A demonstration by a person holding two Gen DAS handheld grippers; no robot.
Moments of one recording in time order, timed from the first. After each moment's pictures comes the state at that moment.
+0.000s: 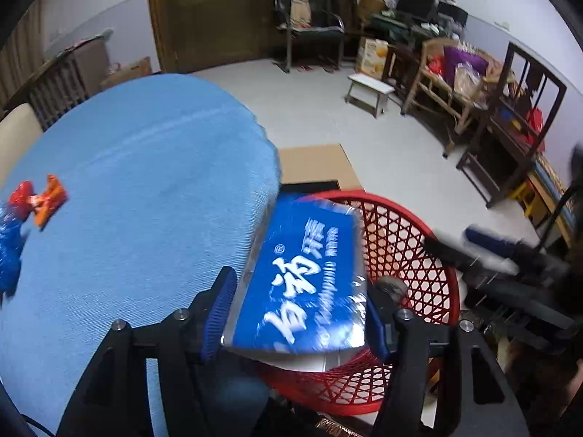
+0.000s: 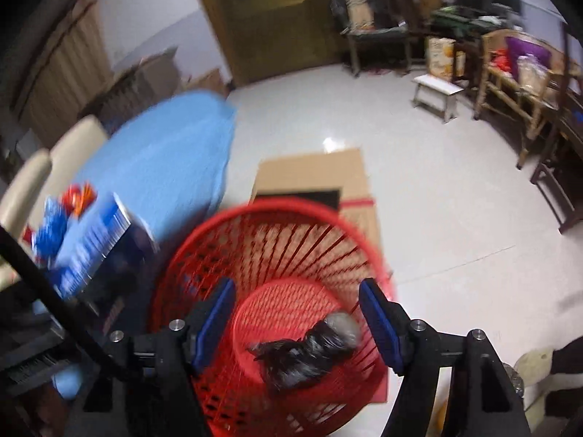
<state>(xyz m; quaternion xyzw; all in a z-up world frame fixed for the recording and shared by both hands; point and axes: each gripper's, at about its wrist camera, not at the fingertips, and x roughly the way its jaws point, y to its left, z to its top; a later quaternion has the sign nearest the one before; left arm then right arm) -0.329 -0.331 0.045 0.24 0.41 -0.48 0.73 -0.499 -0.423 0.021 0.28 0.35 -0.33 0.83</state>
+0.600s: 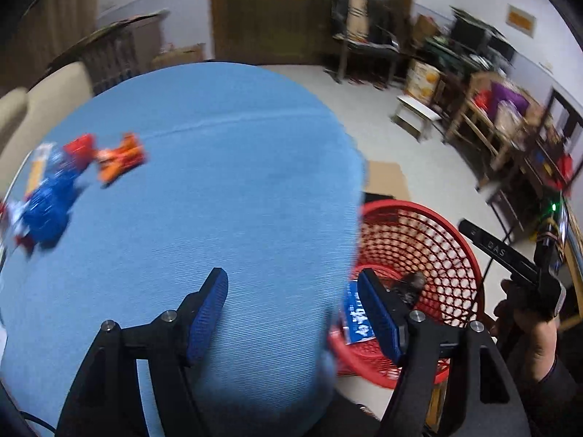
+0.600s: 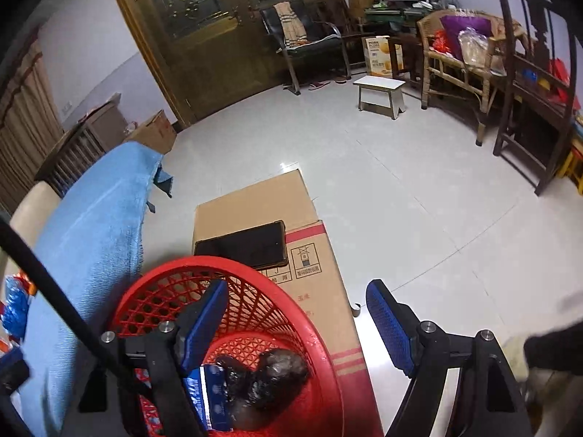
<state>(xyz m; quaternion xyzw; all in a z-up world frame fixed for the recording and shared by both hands) -0.269 -0.247 0.066 0.17 0.43 -0.40 0.79 -0.491 -0.482 -0.020 0.32 0.30 -0.42 0.79</state>
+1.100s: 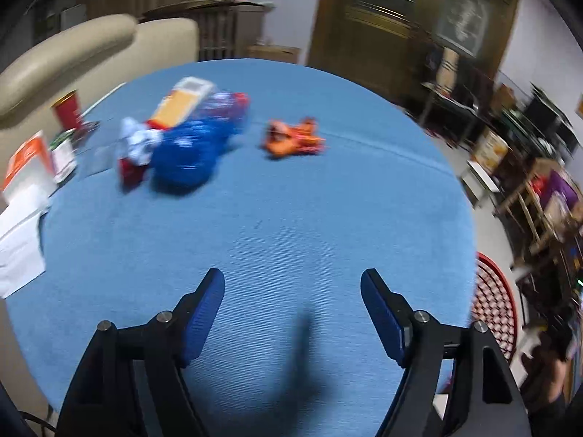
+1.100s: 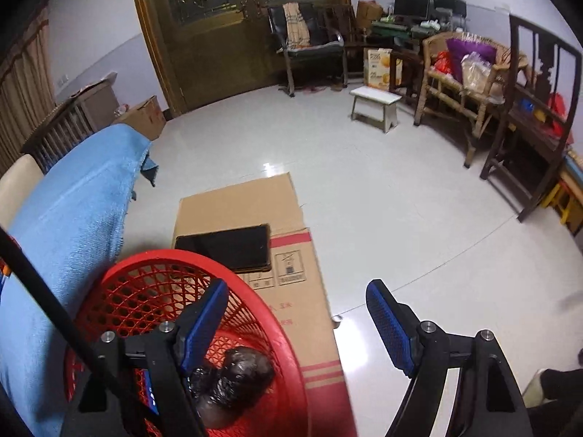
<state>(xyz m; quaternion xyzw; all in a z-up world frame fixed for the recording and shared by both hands) -0.178 -0.116 0.066 0.06 0.44 -0.28 0.85 -0.480 -0.478 -0.013 0.26 0.33 -0.46 0.79</state>
